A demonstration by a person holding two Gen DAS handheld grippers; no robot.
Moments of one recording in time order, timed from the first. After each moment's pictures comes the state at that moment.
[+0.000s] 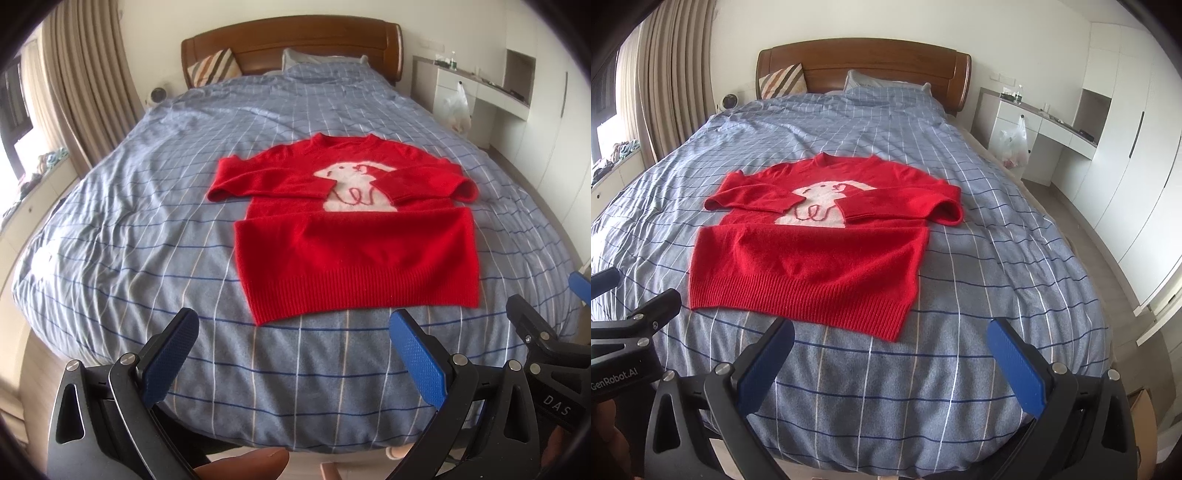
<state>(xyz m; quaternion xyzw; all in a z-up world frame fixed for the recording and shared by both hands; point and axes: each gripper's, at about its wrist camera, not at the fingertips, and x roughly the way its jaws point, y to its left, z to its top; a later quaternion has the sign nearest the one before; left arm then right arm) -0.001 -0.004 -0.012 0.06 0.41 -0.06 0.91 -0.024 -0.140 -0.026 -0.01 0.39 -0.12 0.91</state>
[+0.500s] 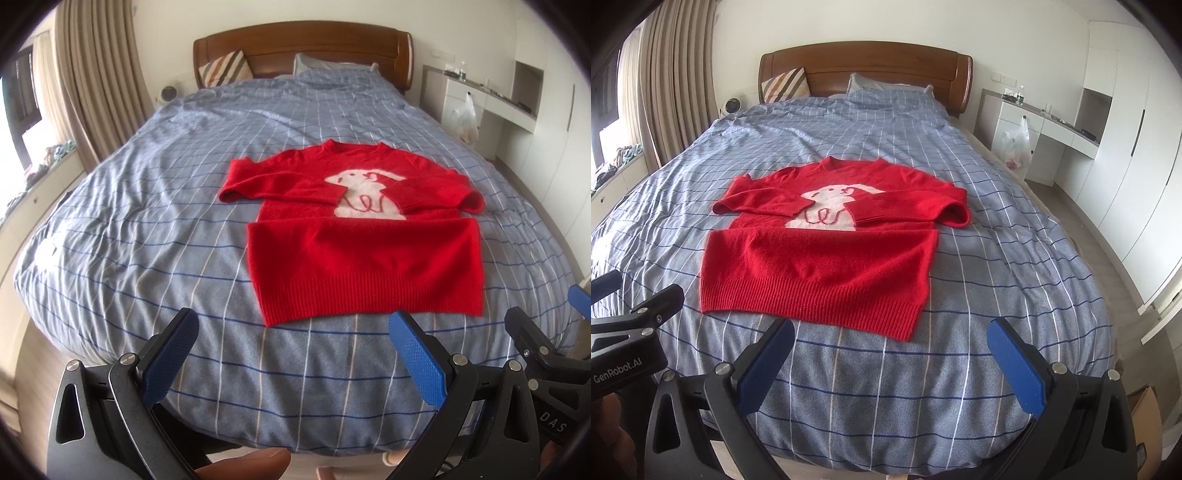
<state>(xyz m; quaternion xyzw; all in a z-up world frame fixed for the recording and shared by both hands) 0.001 0.009 -0.009 0.04 0.40 -0.05 0.91 -0.028 -0.127 -0.018 -0.01 0.38 -0.11 0.92</state>
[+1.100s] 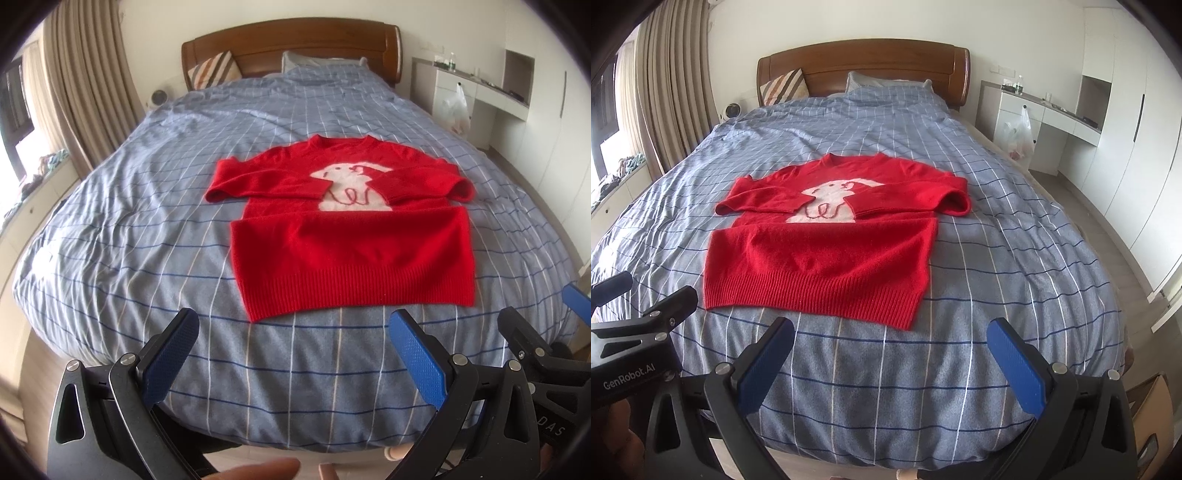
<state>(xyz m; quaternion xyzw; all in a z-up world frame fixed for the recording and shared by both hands) -0.007 -0.012 -0.015 0.07 0.40 -0.06 0.91 -0.035 -0.140 -0.029 0.02 0.39 -0.10 0.92</state>
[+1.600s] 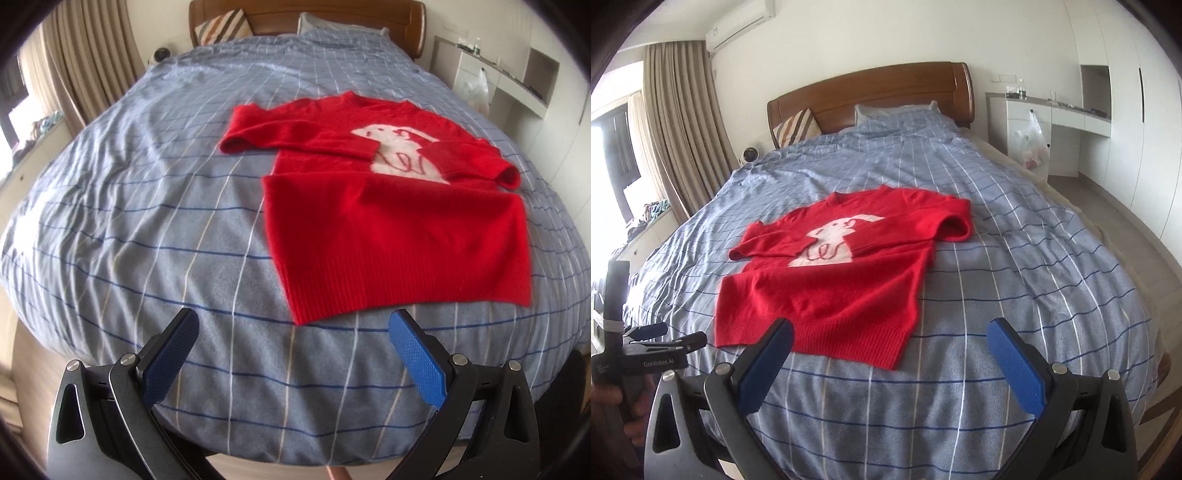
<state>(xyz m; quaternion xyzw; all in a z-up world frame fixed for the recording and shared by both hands) 0.067 0.042 -0.080 0.03 0.48 -0.07 0.88 -0.027 -0.209 -0.037 0.10 0.33 -0.05 0.94</state>
